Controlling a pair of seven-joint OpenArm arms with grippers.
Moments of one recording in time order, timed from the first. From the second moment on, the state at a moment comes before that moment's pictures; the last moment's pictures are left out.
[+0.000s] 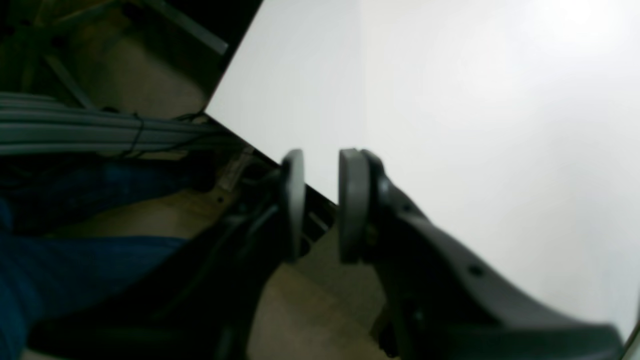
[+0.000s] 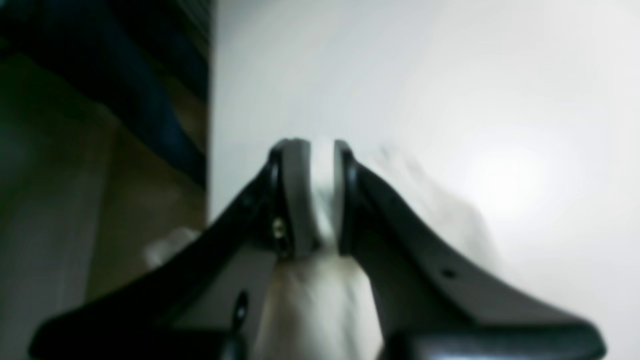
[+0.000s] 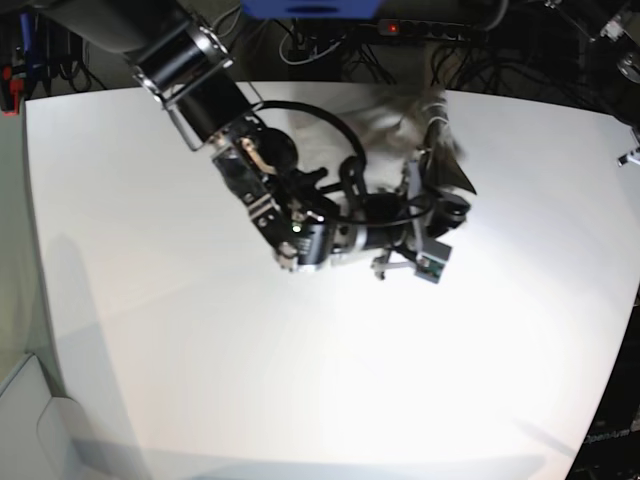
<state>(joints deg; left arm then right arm) 7.3 -16.5 -53.3 103.8 -12.5 -18.0 74.2 18.8 -1.1 -34.5 78.8 30.4 40.5 -46.9</state>
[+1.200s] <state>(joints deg) 5.8 -14.5 -51.0 103.6 -12.4 -18.0 74.3 24.9 -8.4 -39.7 56.3 30.3 40.5 -32.7</state>
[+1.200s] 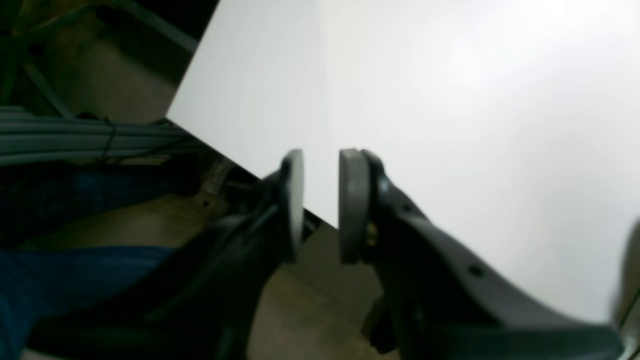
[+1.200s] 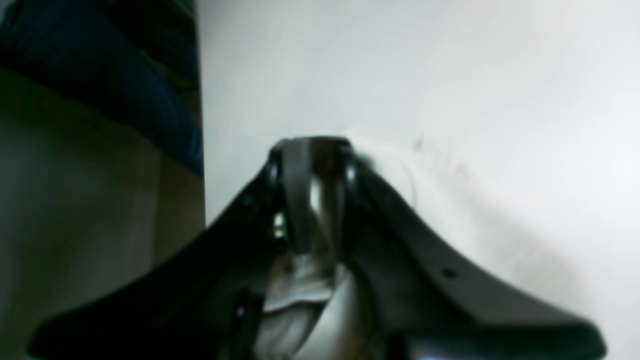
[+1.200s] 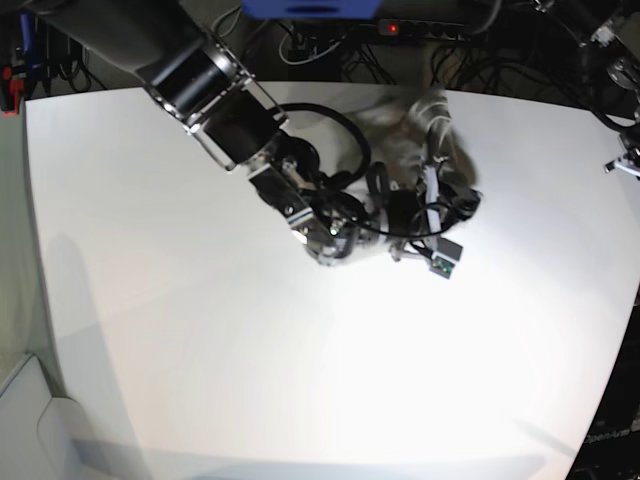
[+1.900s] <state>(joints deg) 6.0 3.4 -31.3 105.6 -12.0 -17.9 74.1 11.2 17.5 -7.8 78.4 30.4 40.5 -41.3</state>
